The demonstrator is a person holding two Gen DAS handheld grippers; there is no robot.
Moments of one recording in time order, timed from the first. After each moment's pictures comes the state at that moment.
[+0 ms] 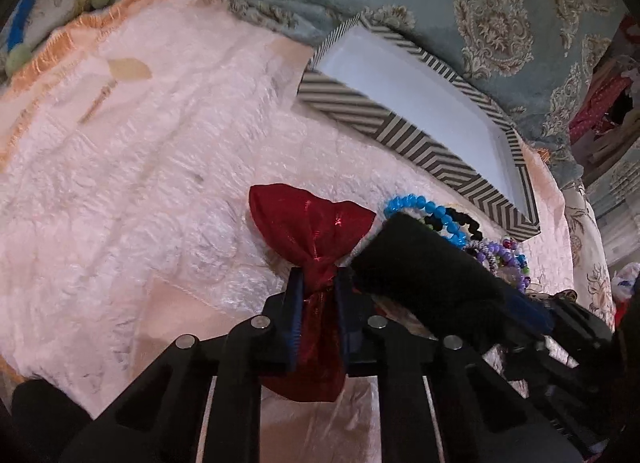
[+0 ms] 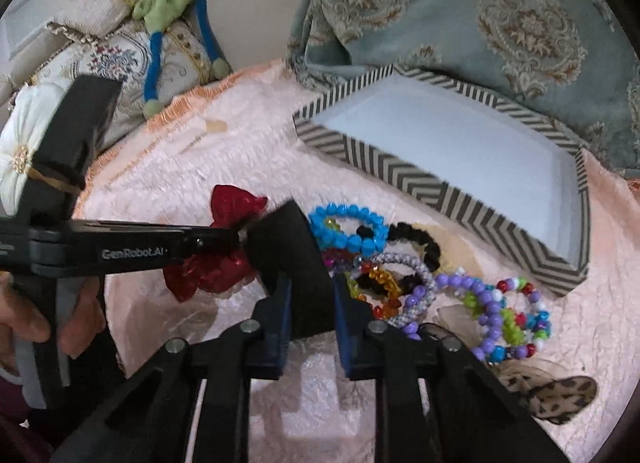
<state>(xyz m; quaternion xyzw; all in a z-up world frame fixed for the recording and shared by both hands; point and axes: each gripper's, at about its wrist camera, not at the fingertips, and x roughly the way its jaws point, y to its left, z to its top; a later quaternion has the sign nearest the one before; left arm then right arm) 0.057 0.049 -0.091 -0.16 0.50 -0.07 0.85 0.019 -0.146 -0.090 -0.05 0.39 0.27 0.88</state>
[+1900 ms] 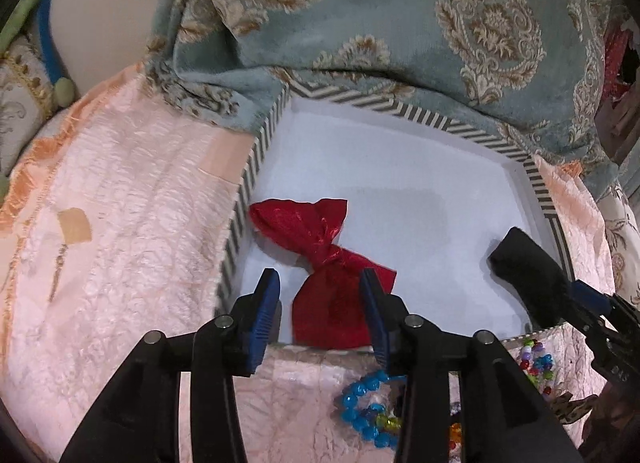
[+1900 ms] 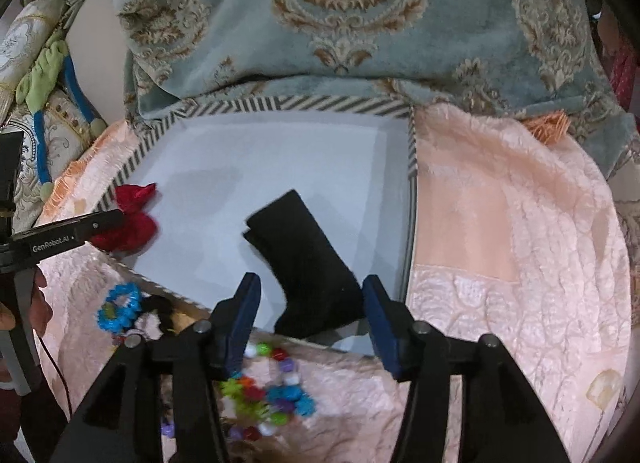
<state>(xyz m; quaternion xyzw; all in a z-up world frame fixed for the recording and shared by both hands) 0.173 -0.014 -0.062 -0.06 0.47 -0.04 0.88 0.129 -0.289 -0.087 0.02 0.43 0.11 0.90</state>
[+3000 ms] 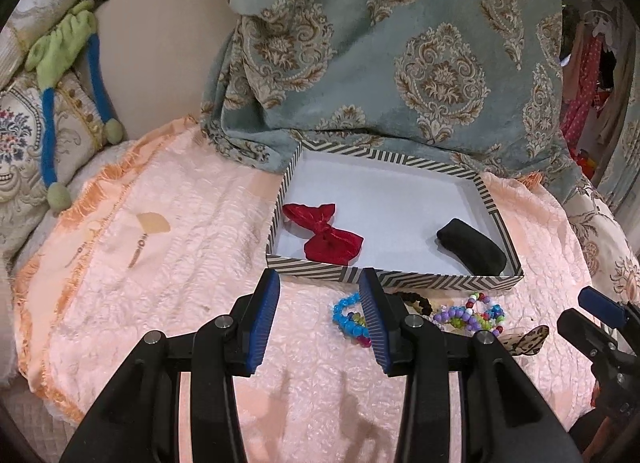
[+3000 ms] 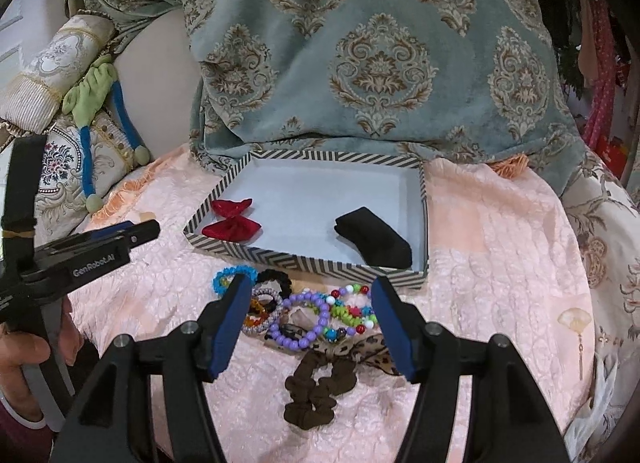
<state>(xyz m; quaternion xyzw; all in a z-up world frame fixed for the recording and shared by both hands) 0.041 -0.016 0.010 -0.03 0.38 -0.02 0.93 -0.011 -0.248 -0.013 0.02 0.34 0.12 0.93</state>
